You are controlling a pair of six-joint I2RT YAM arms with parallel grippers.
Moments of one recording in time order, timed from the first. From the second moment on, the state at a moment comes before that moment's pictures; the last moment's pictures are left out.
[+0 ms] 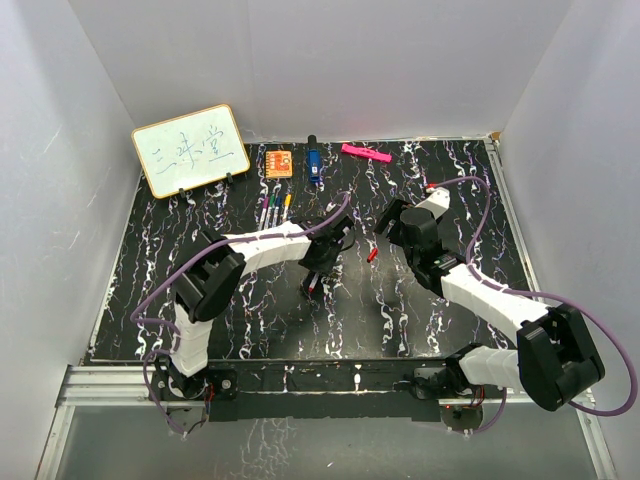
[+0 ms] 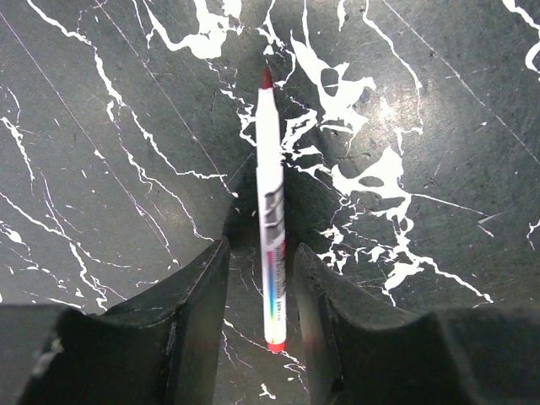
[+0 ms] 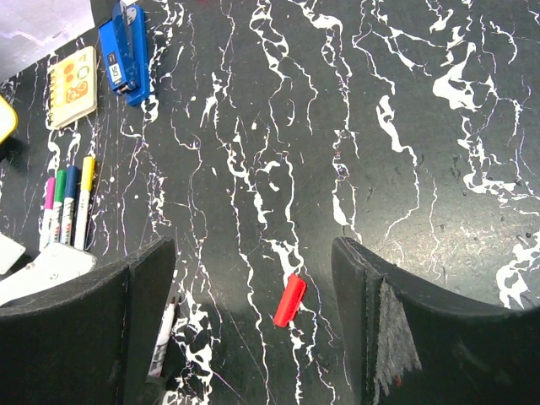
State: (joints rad) left arm -0.84 1.99 1.38 -0.64 -0.23 -0.33; right arm 0.47 1.22 0.65 0.15 0.42 0.64
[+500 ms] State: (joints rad) left arm -0.79 1.97 1.34 -0.60 -0.11 -0.29; right arm 0.47 1.22 0.65 0.15 0.42 0.65
